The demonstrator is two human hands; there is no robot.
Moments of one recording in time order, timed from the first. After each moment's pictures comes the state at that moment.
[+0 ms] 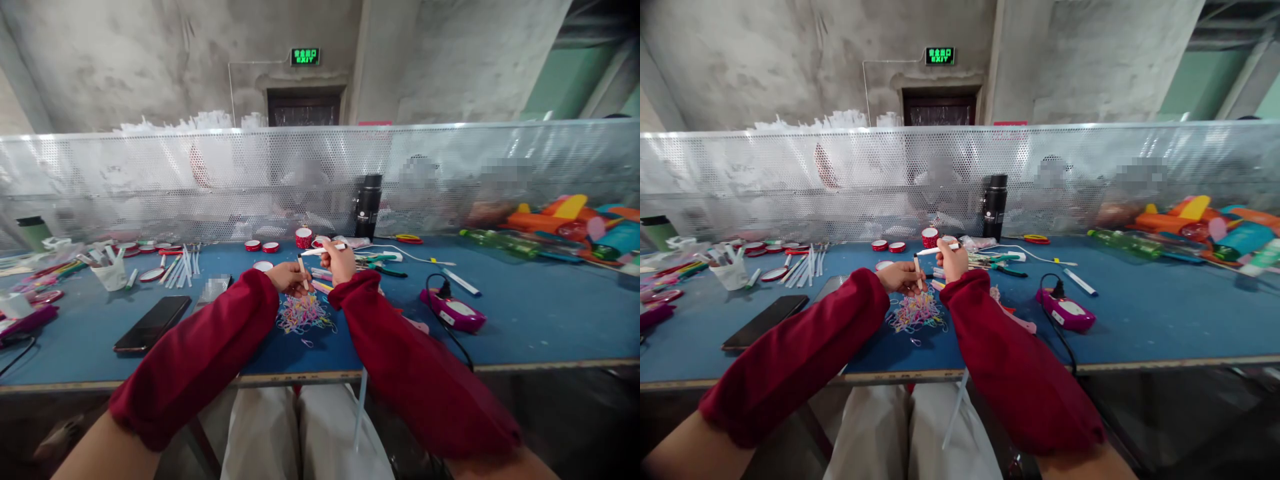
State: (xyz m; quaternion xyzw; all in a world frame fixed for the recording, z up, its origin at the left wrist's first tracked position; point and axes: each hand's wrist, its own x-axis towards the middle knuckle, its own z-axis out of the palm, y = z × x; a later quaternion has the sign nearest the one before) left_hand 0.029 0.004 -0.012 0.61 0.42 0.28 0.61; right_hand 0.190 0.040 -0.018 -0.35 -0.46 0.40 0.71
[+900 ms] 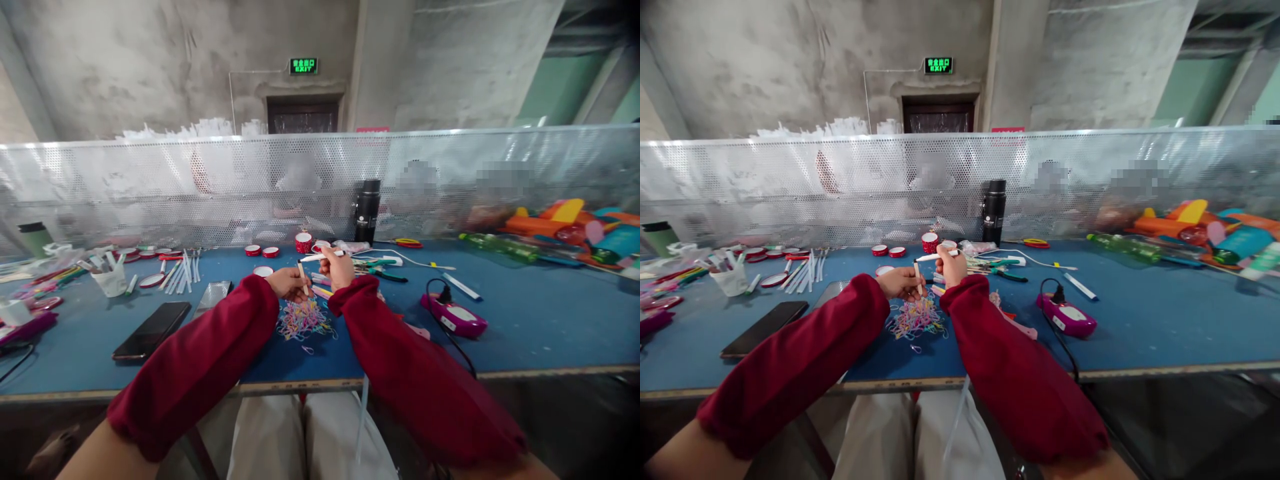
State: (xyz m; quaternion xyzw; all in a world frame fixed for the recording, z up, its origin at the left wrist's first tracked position) left_hand 0.031 -0.006 -0.007 0.61 0.44 0.28 0.59; right_hand 0.189 0.044 -0.022 -0.35 -0.44 0.44 0.70
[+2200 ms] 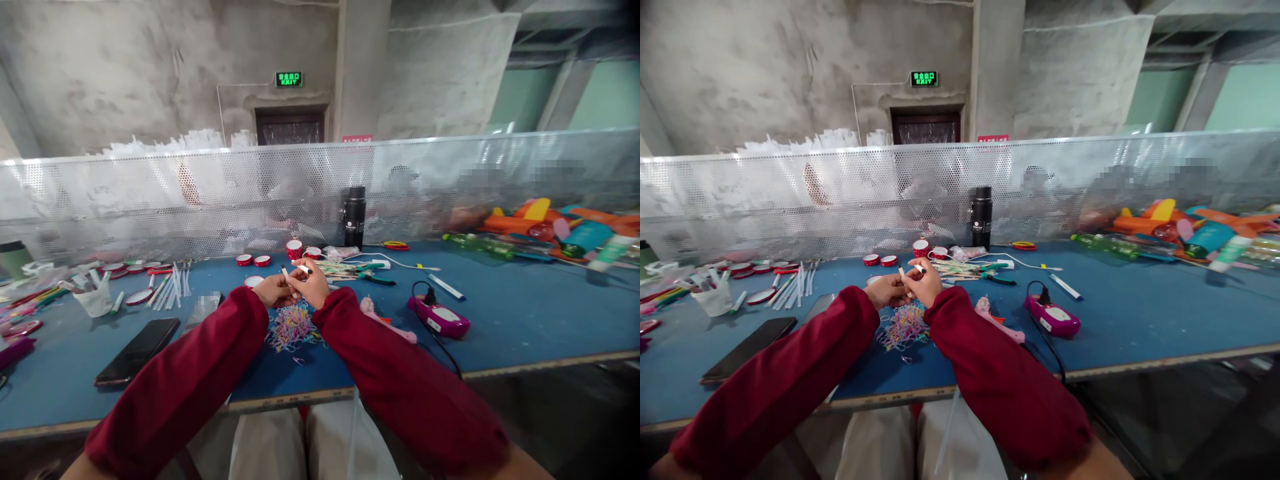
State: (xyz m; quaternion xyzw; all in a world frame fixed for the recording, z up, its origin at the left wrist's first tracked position) left_hand 0.027 0.011 -0.022 0.59 0.42 0.37 0.59; right_hand 0.172 0.022 -0.038 -0.30 -0.65 0.34 0.61
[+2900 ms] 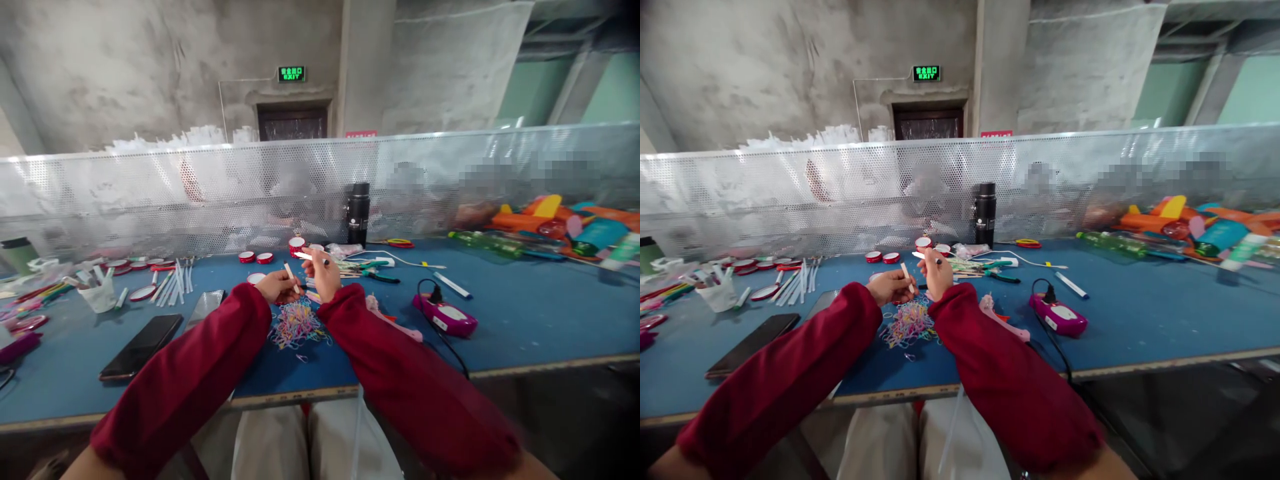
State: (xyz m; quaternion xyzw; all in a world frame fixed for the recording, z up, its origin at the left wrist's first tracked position) left_hand 0.026 0.012 -0.021 0.55 0.42 0.38 0.61; right_hand 0.180 0.028 -0.026 -0.32 -0.57 0.30 0.69
